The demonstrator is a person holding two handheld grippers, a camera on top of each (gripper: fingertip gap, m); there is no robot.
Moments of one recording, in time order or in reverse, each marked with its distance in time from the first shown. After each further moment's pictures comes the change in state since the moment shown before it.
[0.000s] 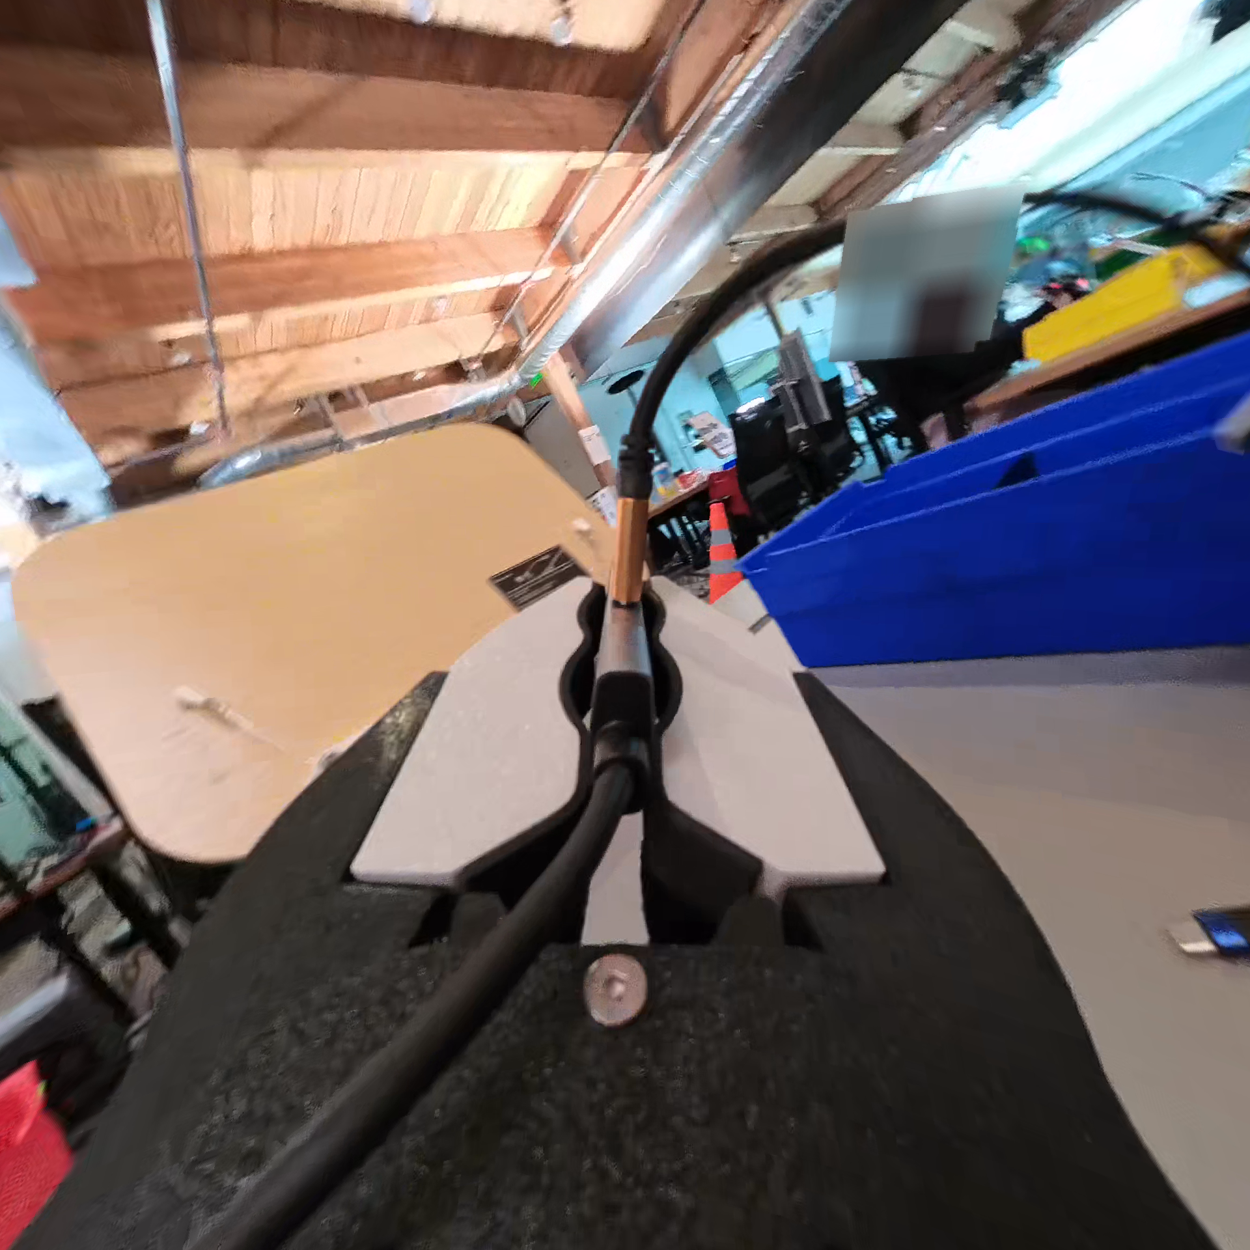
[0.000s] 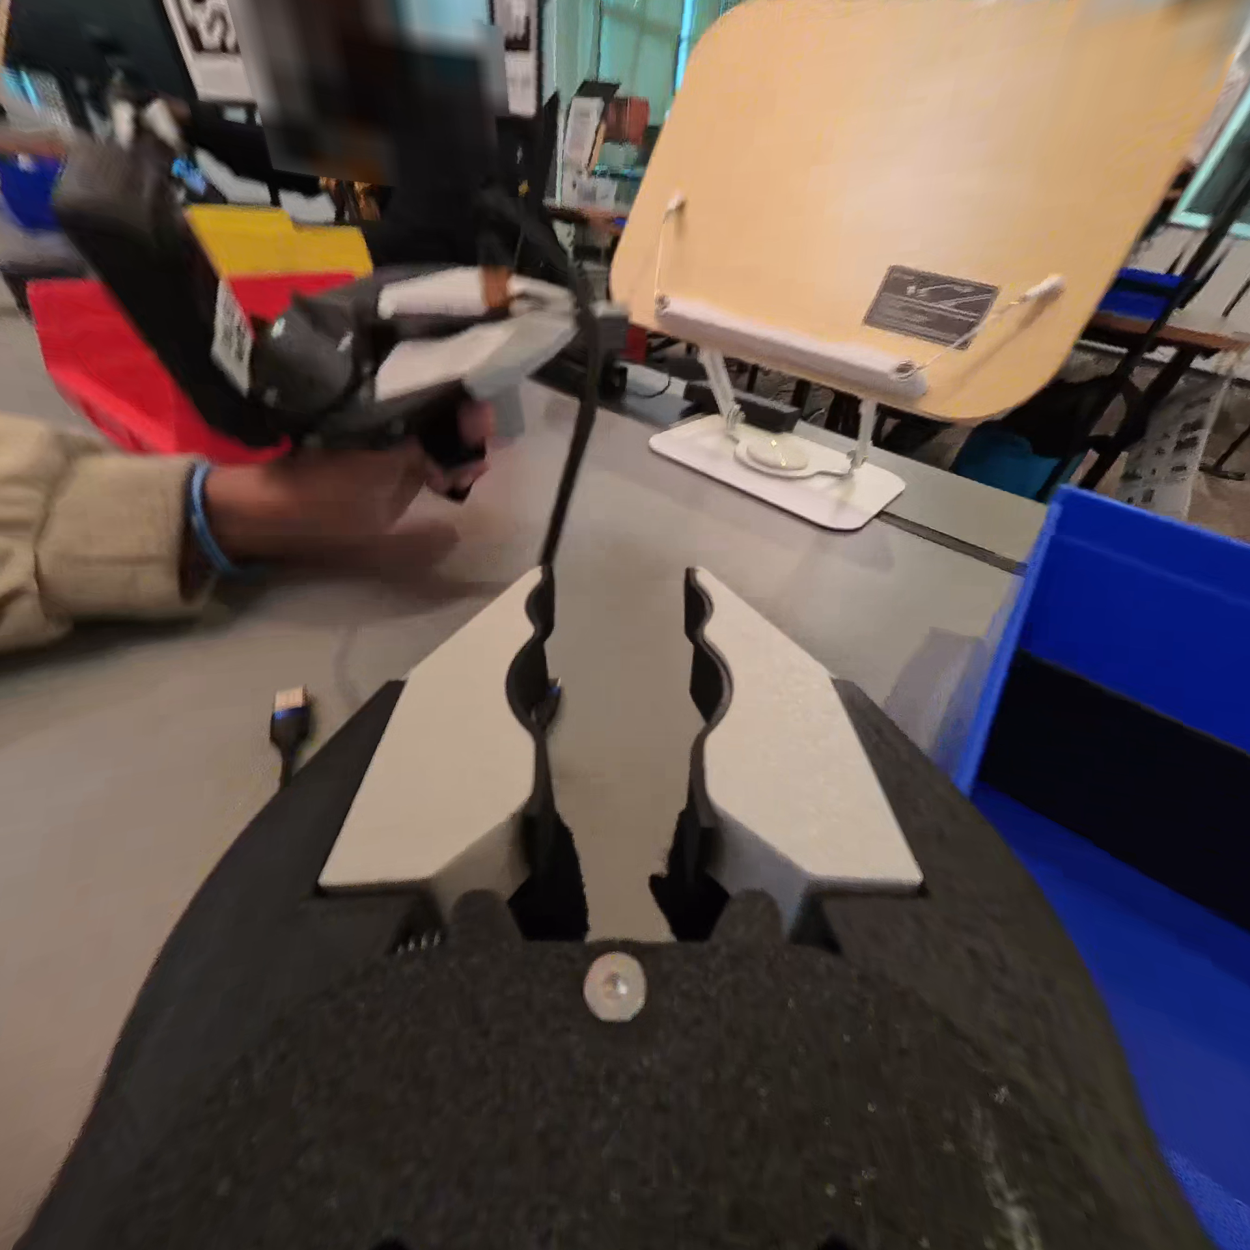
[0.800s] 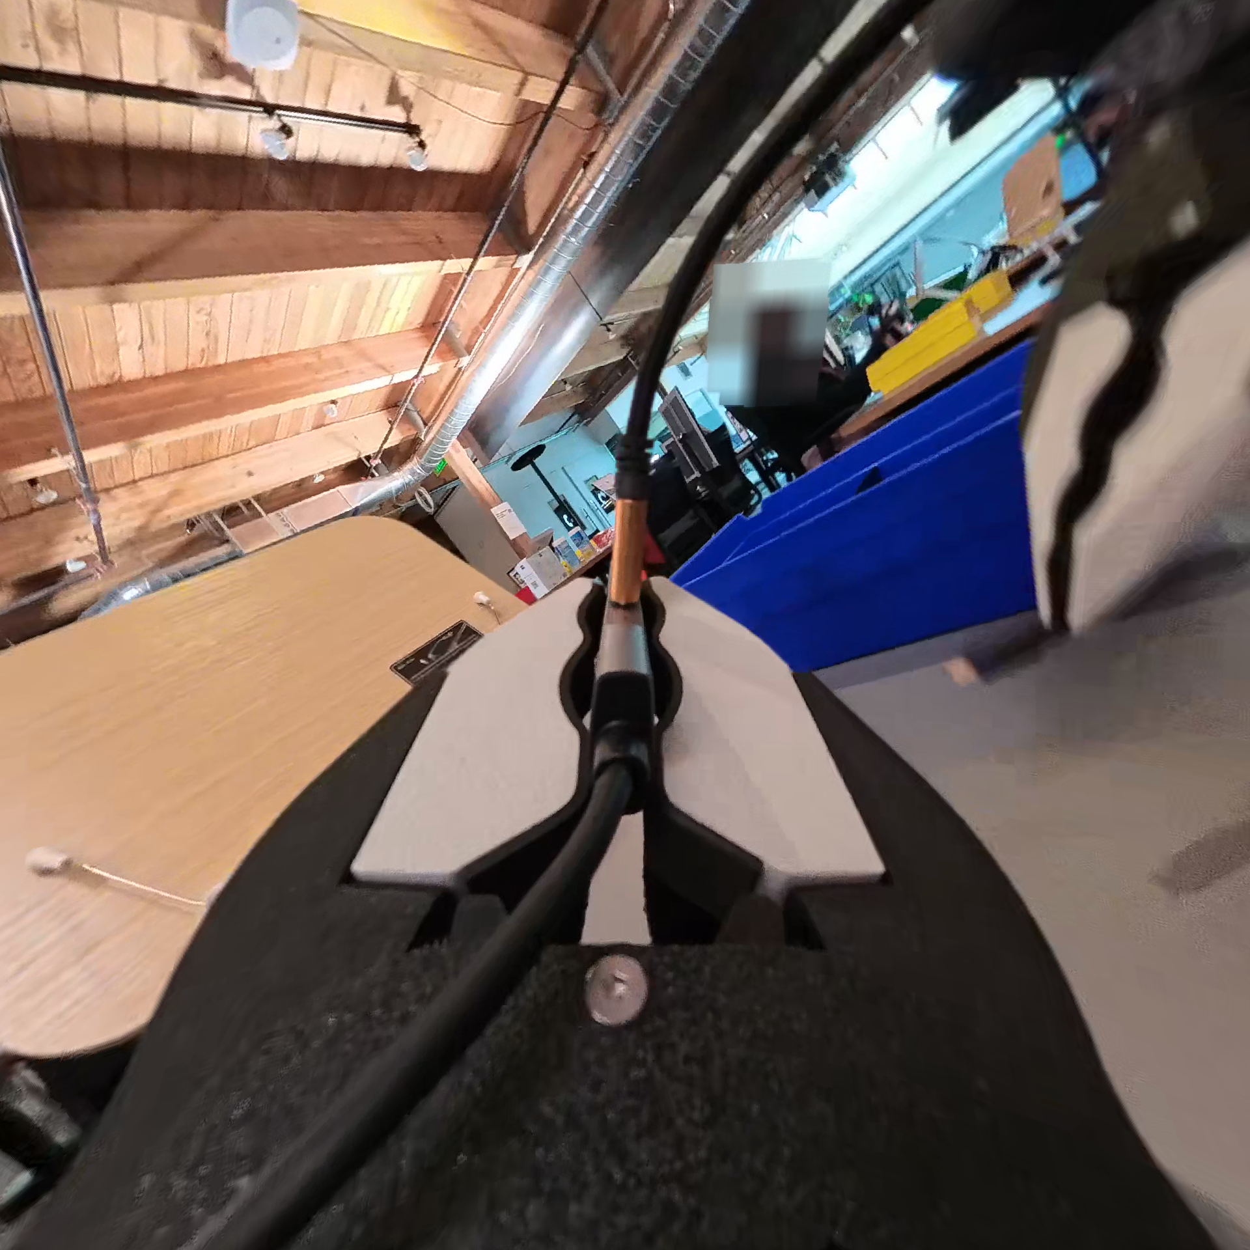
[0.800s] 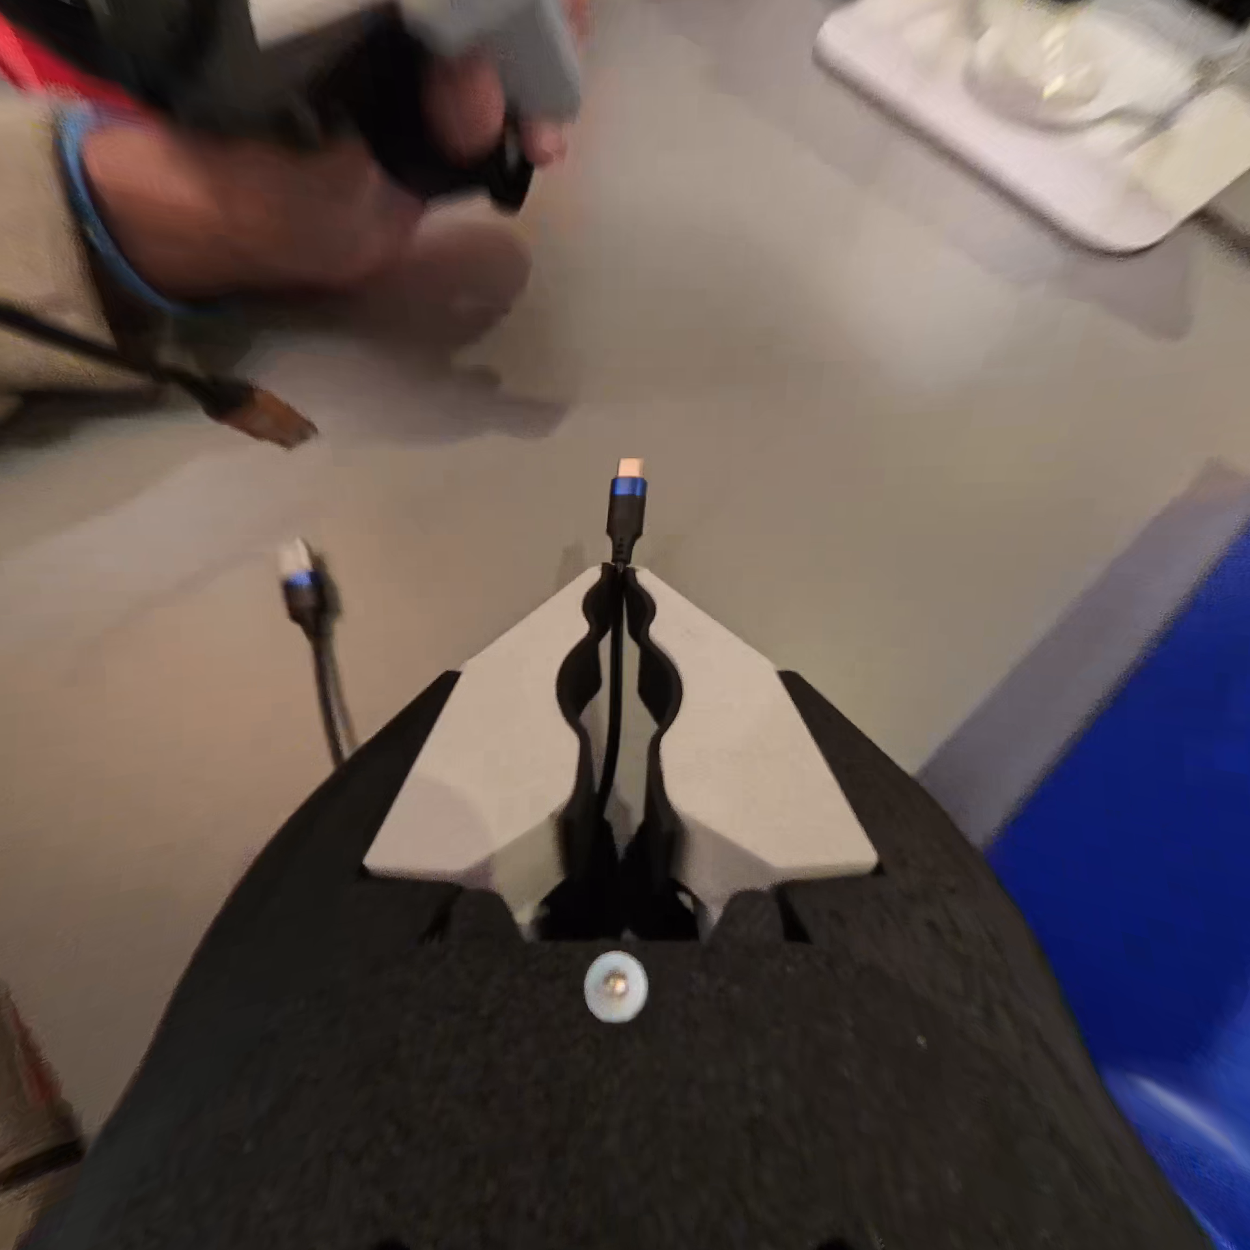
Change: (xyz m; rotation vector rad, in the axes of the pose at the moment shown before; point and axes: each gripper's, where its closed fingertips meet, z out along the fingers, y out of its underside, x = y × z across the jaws) left arm 0.037 -0.012 -0.005 0.110 0.178 0.062; right arm -0.025 0.072 0.033 -0.518 -0.172 0.009
